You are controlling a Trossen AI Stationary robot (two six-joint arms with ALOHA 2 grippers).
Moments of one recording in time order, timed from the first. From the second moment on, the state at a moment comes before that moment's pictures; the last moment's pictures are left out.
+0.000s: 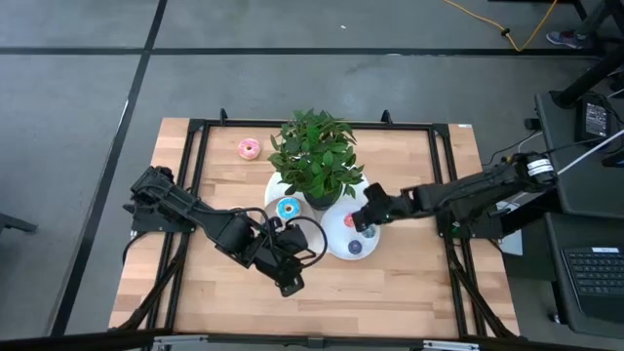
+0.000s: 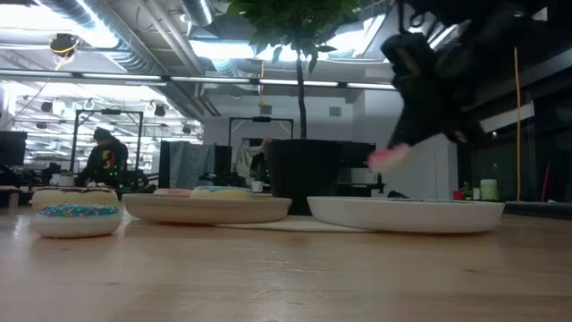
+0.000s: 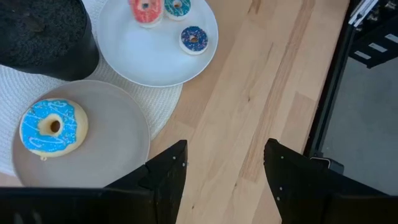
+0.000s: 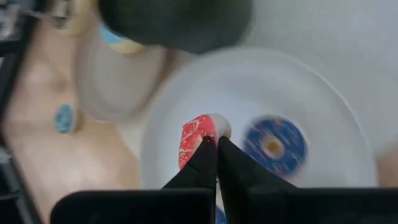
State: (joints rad) left arm -0.50 1.80 1.83 -1.09 -0.34 -0.89; right arm 0.16 1.33 0.68 -0.21 0.19 1.17
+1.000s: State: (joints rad) left arm -0.45 1.80 1.83 -1.10 -0.32 -0.87; right arm -0.01 1.56 0.68 0.06 -0.05 0.89
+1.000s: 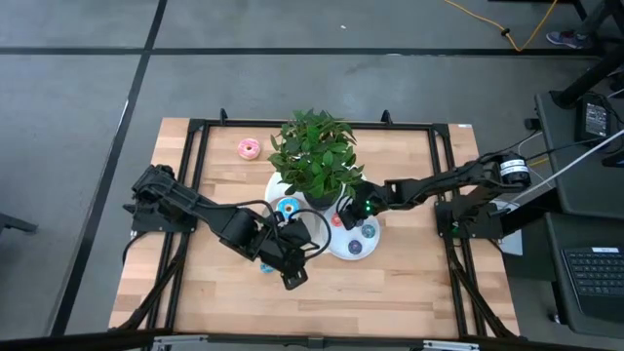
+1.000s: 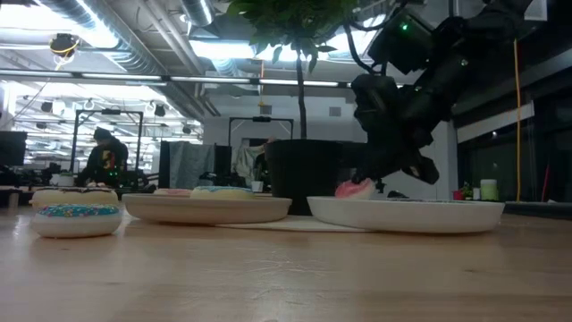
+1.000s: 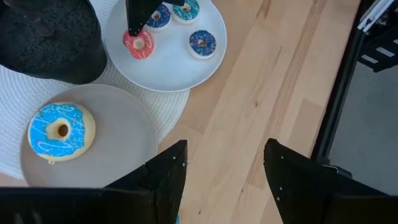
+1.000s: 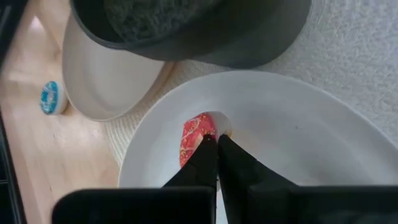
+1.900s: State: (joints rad) left arm -0.45 1.80 1.83 -1.10 -0.29 -0.85; right arm -0.01 1.57 0.68 0.03 0.02 0.82
